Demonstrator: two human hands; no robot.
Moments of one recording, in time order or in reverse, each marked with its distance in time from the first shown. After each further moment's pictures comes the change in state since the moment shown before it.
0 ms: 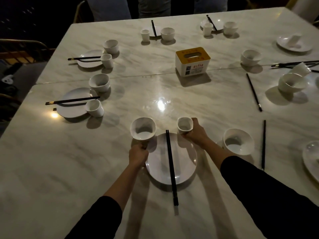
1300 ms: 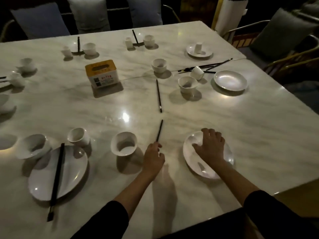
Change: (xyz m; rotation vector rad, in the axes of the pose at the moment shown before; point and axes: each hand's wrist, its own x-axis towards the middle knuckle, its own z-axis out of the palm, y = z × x) left_hand -0.171 0.202 0.363 0.106 -0.120 0.524; right_hand -0.122 0.274 -0.334 -0.615 0.470 0.116
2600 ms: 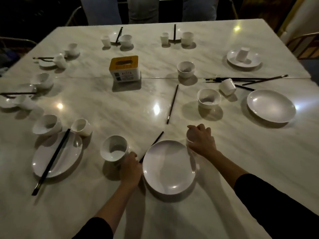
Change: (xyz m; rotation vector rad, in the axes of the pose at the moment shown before) left_hand 0.033 0.009 0.023 0.238 0.372 -0.531; right_hand 0.178 0.002 0.028 0.185 -0.383 -0.434
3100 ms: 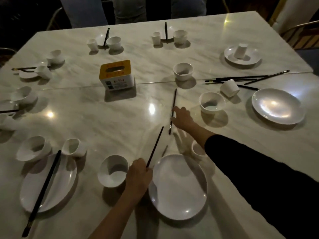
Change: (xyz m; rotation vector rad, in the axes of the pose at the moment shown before) left_hand 0.042 0.033 -0.018 0.044 -0.159 0.245; right_hand 0.151 -0.075 0.006 0.096 -0.056 0.050
